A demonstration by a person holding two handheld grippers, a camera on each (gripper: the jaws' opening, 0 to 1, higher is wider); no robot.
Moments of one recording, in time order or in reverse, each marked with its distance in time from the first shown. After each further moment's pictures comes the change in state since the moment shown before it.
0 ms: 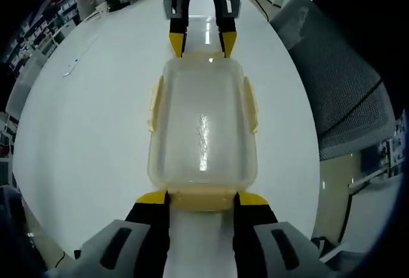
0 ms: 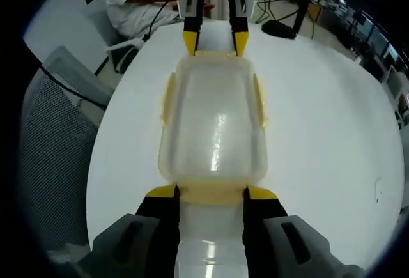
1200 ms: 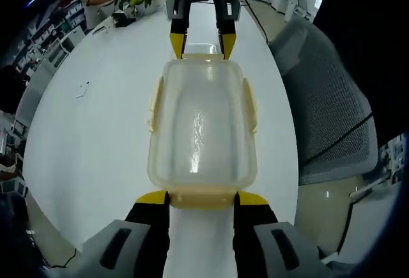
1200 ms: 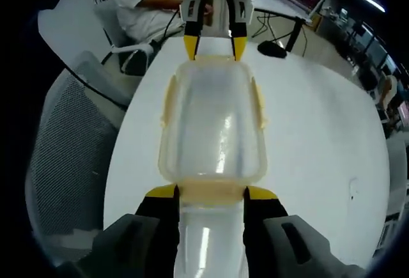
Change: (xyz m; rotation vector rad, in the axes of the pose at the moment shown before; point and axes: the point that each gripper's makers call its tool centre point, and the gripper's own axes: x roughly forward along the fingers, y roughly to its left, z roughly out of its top) left arm -0.051 -0.011 0.054 -0.016 -0.050 0.044; right arm -0.077 0.009 0.001 -0.053 -0.015 -0.048
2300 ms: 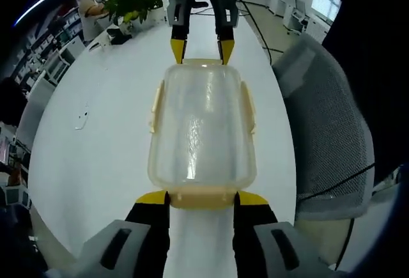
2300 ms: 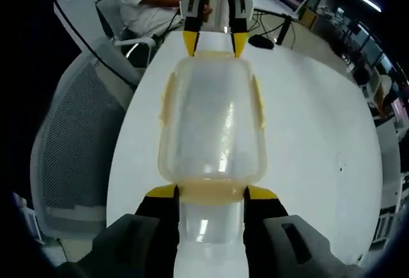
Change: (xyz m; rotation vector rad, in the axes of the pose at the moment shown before) left arm 0.006 0.003 0.084 0.027 -0.045 0.018; right arm -0.056 0.002 -0.061 0.006 0.025 -0.035
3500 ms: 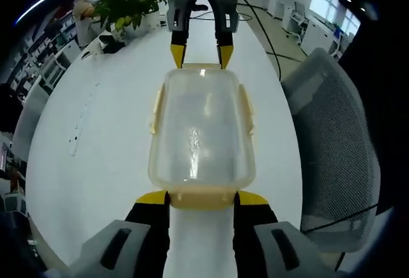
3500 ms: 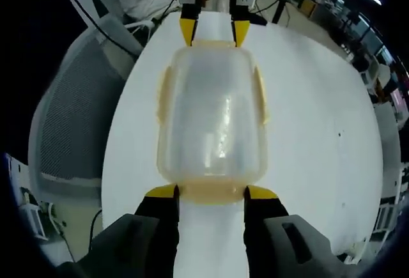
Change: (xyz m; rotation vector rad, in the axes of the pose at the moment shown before) left arm 0.046 0.008 0.067 0.006 -0.019 -0.019; right arm -0.018 -0.005 -0.081 0.019 0.091 0.001
